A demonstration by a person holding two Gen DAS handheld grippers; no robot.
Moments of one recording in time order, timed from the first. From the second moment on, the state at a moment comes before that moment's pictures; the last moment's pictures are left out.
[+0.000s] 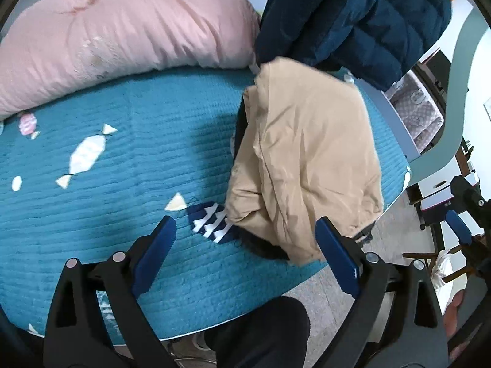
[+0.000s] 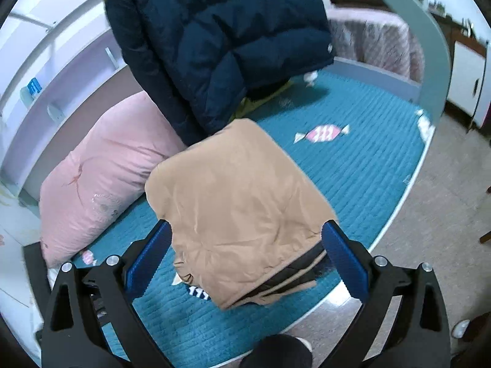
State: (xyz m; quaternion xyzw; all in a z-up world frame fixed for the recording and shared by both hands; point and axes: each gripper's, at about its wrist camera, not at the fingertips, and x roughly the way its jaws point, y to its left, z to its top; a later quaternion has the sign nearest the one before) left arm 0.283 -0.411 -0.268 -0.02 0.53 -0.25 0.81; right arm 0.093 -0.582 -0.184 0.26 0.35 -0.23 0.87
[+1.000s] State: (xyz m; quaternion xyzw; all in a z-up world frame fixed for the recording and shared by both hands) left arm 0.121 -0.205 -0.115 0.02 0.32 -0.16 0.94; right arm 0.030 -0.350 -0.086 0.11 0.26 -0.14 0.95
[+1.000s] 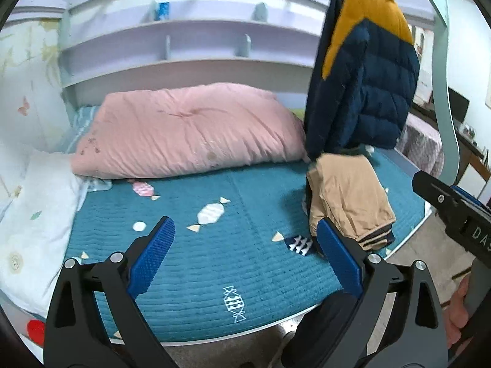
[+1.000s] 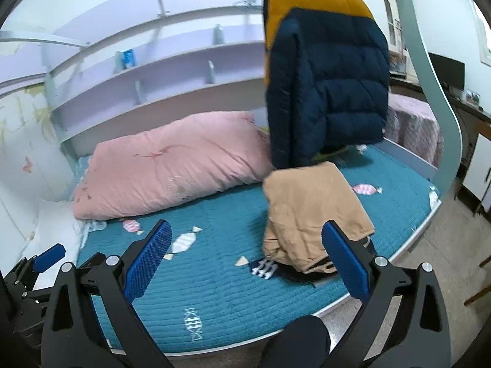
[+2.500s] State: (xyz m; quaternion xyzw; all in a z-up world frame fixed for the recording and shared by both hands) left arm 0.036 -0.117 -0.027 0.00 0.21 -0.07 0.97; right arm -0.013 -0.261 -0.024 0.03 0.20 -0.09 0.98
